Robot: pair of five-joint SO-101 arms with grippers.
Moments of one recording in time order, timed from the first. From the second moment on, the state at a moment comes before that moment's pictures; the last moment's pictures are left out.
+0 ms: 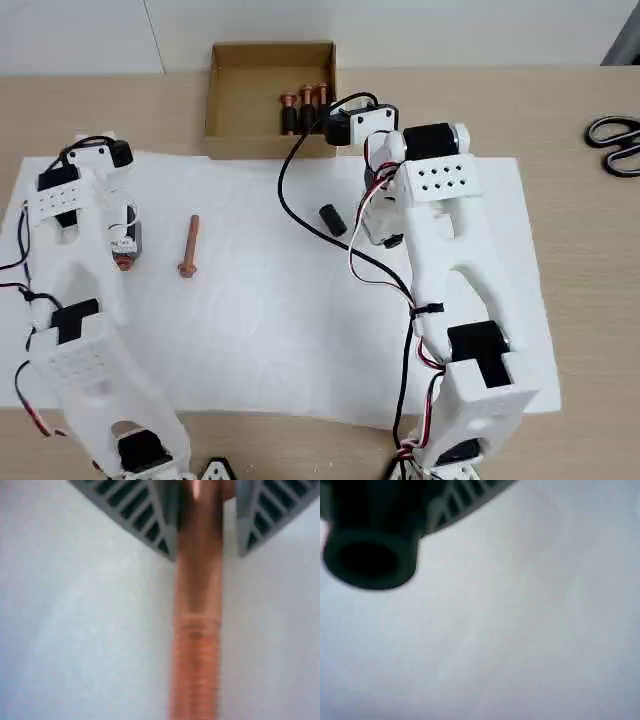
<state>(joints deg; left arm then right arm) -24.5 32.1 -9.5 79.7 -7.4 -14.1 12.7 -17.2 95.6 14.1</state>
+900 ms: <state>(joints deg) -21.4 13.4 -10.9 94.1 -33.3 -14.1 12.7 -17.2 95.6 14.1</state>
